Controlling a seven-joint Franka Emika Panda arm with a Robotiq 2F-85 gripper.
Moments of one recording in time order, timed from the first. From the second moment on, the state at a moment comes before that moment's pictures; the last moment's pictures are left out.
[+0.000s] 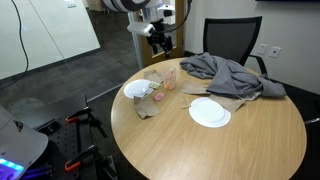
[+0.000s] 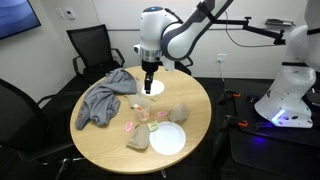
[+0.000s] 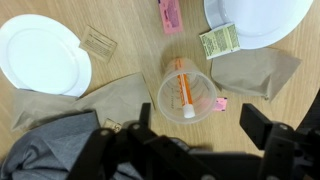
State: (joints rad) arm 0.08 0.32 0.09 -2.08 -0.08 2.56 0.00
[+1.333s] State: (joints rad) arm 0.11 0.60 0.09 -1.85 -0.08 2.56 0.00
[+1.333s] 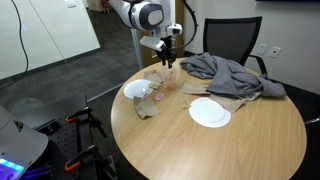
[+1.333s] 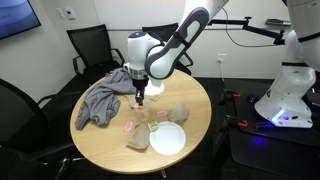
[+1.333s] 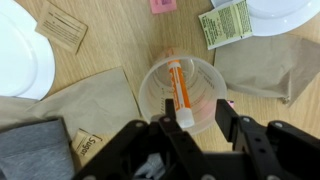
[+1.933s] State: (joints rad) arm 0.11 0.68 0.08 -1.78 -0.08 2.54 0.00
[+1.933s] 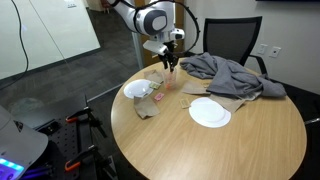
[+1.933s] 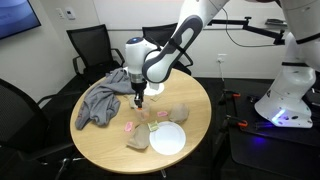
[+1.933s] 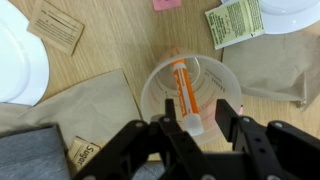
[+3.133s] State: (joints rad) arm 0.10 0.78 0.08 -1.67 -0.08 2.53 0.00
